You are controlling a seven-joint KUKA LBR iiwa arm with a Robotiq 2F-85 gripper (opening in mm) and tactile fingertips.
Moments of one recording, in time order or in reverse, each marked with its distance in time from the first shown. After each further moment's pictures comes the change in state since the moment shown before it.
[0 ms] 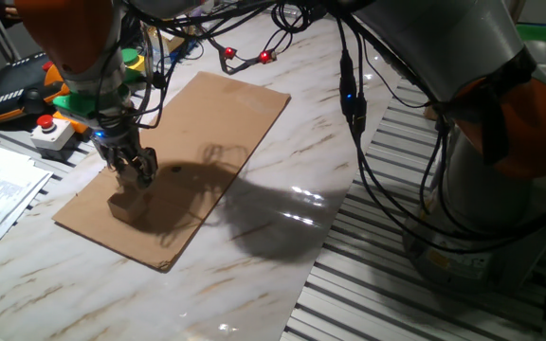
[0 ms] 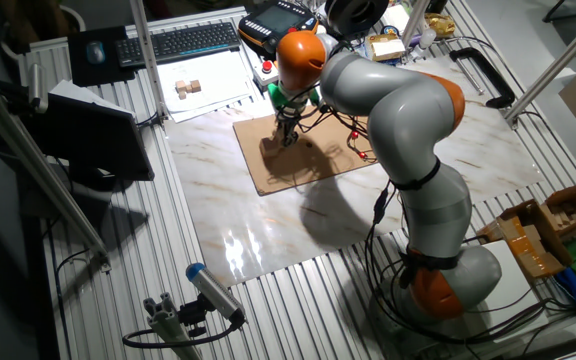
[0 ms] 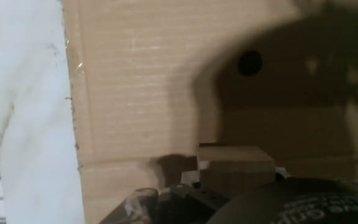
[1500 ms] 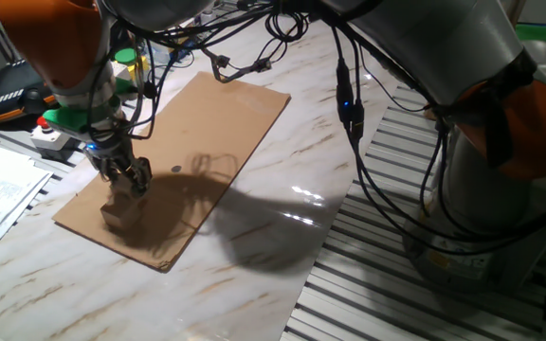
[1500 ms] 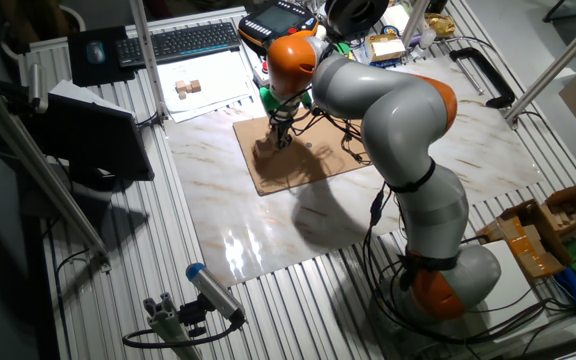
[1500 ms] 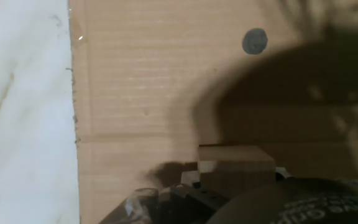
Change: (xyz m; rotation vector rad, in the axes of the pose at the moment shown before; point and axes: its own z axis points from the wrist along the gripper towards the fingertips) arm 0.017 -0.001 0.006 0.004 -0.044 -0.055
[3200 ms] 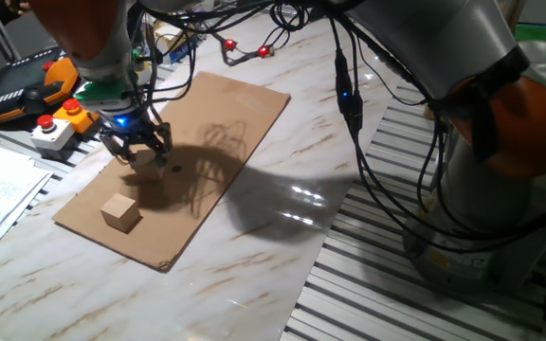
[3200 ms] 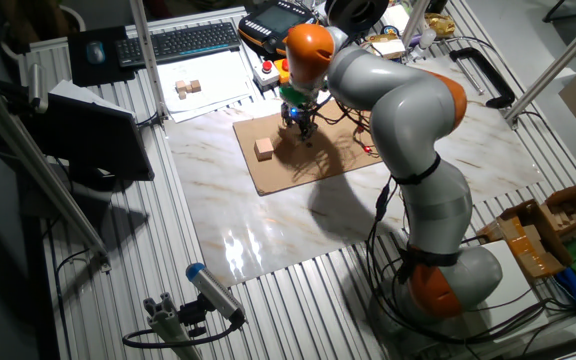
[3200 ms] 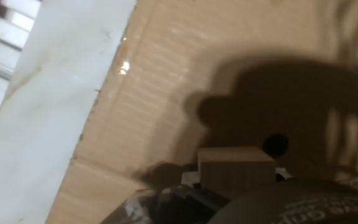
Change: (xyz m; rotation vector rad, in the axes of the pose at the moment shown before) arm -0.072 0.005 -0.003 0.049 0.025 -0.445
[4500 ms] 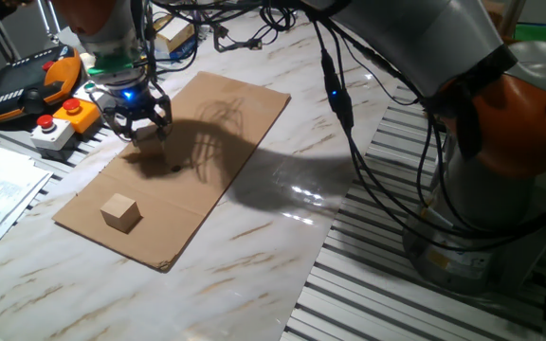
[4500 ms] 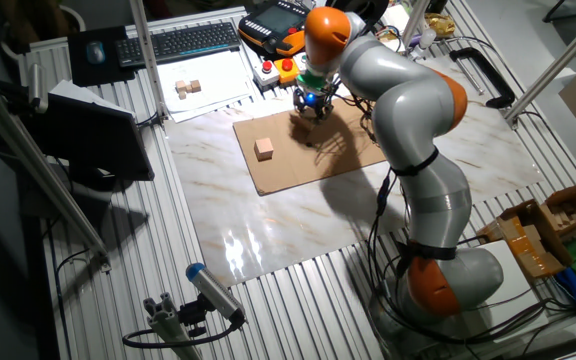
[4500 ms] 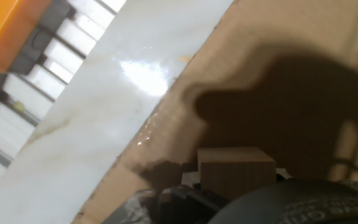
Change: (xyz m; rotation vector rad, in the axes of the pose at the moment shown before) arm -0.072 0.013 -0.004 -0.007 -0.001 -0.225
